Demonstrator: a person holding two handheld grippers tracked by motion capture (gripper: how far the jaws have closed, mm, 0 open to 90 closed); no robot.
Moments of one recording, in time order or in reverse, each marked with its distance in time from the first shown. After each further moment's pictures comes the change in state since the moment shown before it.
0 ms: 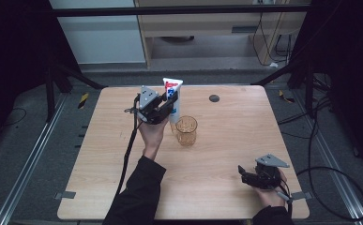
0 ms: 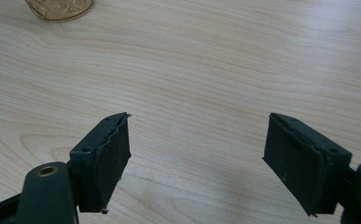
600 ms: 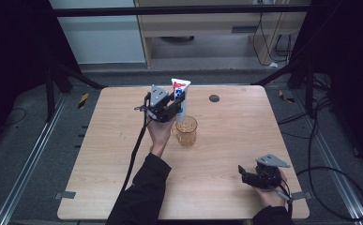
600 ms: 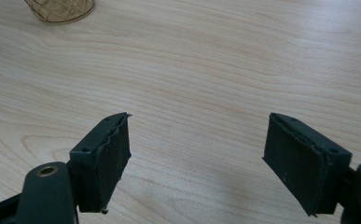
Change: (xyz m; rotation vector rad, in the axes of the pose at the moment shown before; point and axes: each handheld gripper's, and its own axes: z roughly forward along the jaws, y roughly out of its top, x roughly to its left) left arm -0.009 -0.013 0.027 0.037 -0.013 0.017; right arm 0.000 0.000 -0.001 -0.001 0.009 0.014
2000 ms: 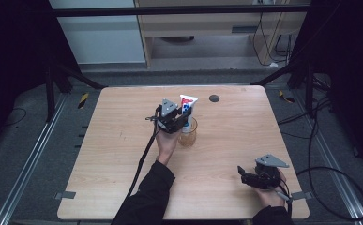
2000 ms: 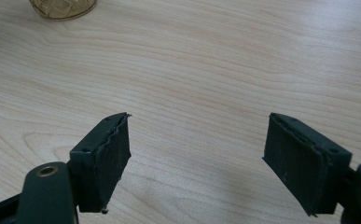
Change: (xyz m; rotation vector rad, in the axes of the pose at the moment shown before) left arm -0.004 -0.056 0.024 0.119 -0.035 -0.035; right arm 0.001 -0.001 0.002 0.006 -0.001 -0.016
